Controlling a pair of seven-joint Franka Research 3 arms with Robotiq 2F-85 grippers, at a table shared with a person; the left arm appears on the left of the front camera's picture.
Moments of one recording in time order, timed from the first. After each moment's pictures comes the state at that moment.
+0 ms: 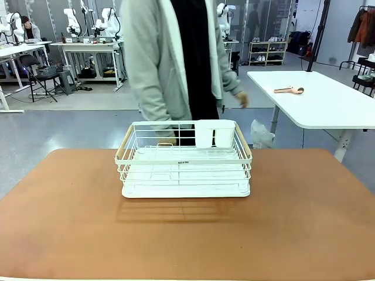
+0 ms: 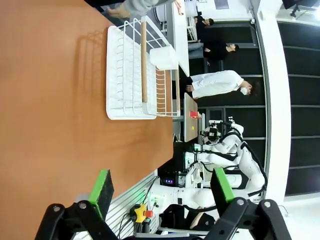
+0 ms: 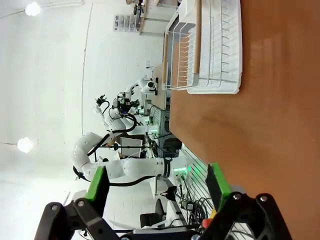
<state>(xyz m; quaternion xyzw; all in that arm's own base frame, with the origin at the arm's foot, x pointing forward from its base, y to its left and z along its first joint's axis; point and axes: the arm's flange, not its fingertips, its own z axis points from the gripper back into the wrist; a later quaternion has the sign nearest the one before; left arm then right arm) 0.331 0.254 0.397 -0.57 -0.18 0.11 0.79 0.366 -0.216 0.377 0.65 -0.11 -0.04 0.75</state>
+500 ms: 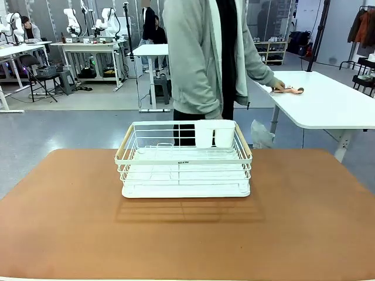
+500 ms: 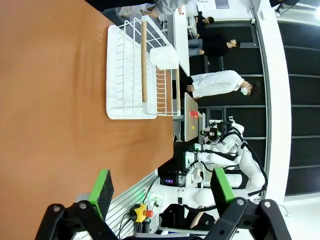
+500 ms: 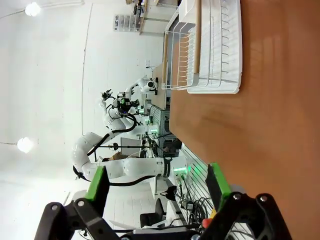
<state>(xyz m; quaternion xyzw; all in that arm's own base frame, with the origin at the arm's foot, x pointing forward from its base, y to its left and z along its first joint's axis) 0.331 0.253 0.397 -0.57 -0.18 0.10 0.79 0.367 -0.215 0.377 0.65 -0.11 -0.04 0.75</state>
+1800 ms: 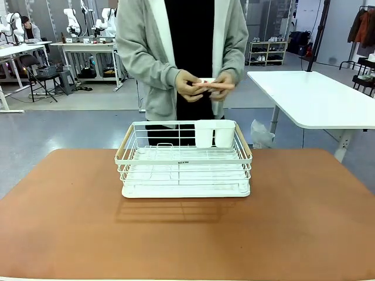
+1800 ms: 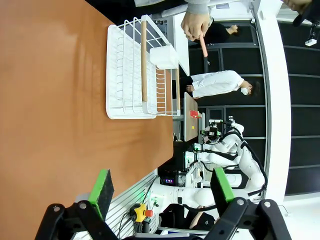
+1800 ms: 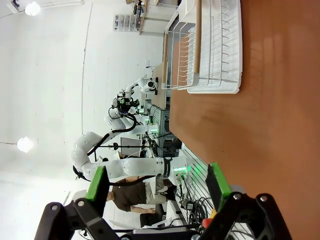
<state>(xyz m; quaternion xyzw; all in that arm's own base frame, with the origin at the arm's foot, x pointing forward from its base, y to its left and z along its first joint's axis) 0.331 0.253 0.397 -0.57 -0.18 0.10 0.79 0.367 -0.214 0.377 0.65 -0.11 -0.04 0.75</state>
